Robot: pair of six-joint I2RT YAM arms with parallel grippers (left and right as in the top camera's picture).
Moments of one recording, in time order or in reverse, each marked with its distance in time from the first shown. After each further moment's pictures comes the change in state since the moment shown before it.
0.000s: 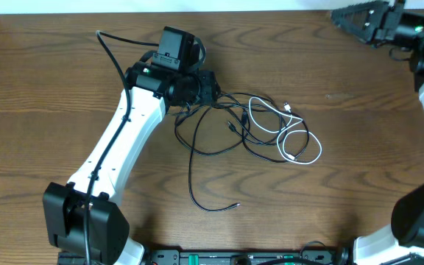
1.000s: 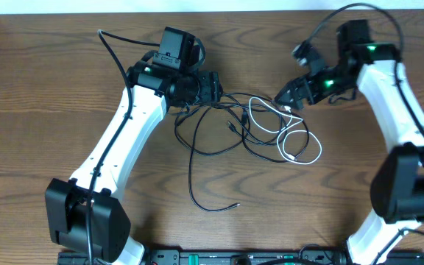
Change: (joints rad) left arm 0.002 0.017 0.000 -0.004 -0.018 0.016; right arm 0.285 0.190 -0.009 -0.855 0.762 -1.213
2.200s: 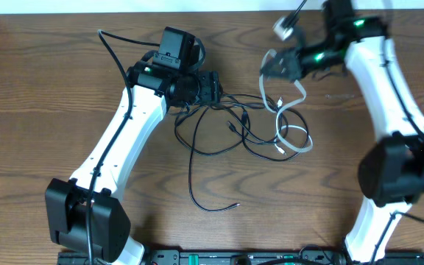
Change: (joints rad) left arm 0.000 0.000 0.000 0.000 0.000 0.000; right arm 0.029 0.092 0.384 -0.135 -0.334 0.130
